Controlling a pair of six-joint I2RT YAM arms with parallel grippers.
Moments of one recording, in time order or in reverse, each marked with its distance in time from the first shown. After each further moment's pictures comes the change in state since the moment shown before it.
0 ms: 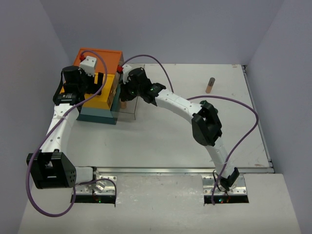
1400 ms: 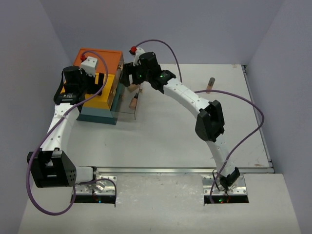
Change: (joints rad) left arm 0.000 0.012 -0.005 0.009 0.015 0.010; right arm -0.118 0.036 0.180 -0.060 -0.051 0.175
